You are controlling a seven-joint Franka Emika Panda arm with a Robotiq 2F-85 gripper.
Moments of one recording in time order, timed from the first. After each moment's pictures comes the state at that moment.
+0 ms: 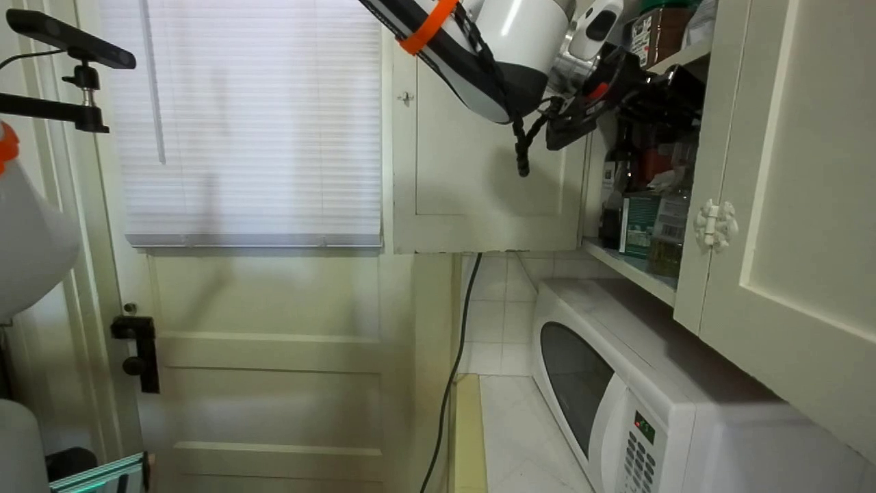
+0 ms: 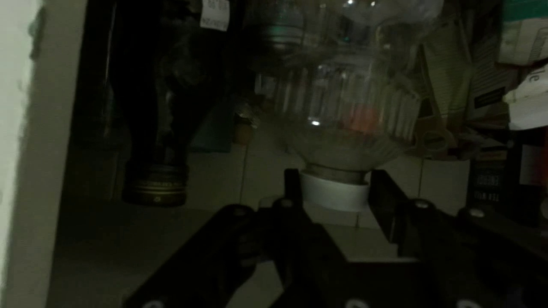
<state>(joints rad) -0.29 0.02 0.17 -1.90 -1.47 2.62 1.54</state>
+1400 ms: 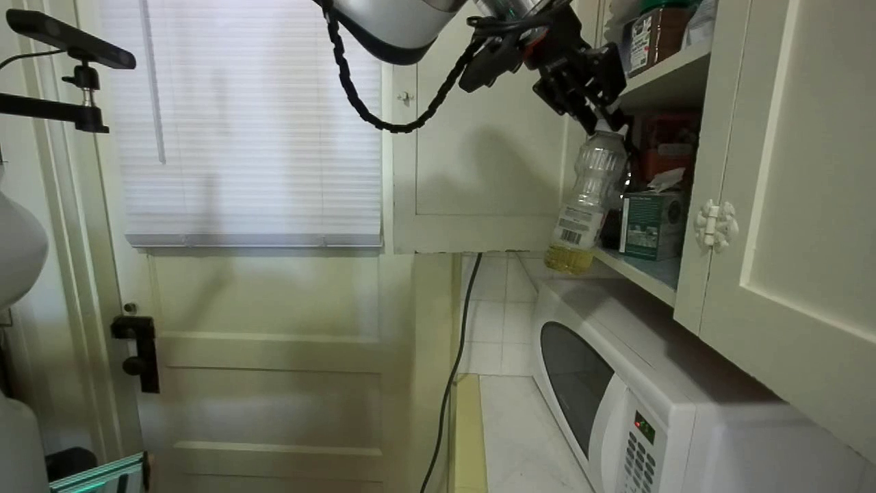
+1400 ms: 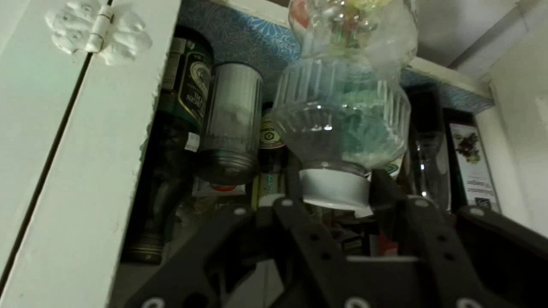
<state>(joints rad) -0.07 -0.33 -0.02 -2.22 -0.40 2.66 0.46</state>
